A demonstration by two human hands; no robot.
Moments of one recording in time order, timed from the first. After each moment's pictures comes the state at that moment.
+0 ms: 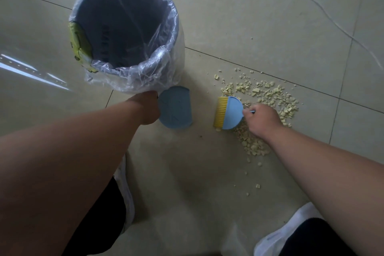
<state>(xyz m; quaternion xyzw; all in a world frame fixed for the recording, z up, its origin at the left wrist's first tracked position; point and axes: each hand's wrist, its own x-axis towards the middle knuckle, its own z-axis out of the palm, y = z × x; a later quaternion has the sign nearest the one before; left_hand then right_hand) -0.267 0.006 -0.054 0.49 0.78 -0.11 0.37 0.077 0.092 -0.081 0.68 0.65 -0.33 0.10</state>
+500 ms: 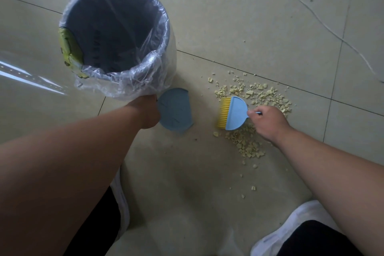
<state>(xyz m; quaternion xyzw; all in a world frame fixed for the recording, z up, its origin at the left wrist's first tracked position) -0.252 0.013 -0.058 0.48 0.78 -0.08 0.38 0.108 0.101 -0.064 0.68 0.63 -0.37 0.05</state>
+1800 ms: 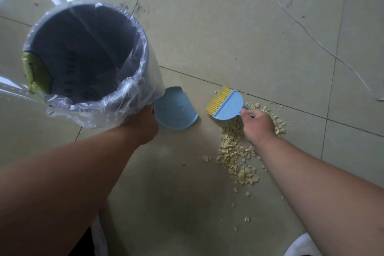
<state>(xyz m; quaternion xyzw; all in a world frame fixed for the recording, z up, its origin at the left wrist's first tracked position) -0.258 0.046 -0.154 0.53 0.78 0.06 0.34 0.083 0.150 -0.099 0.76 0.47 -0.43 -0.12</state>
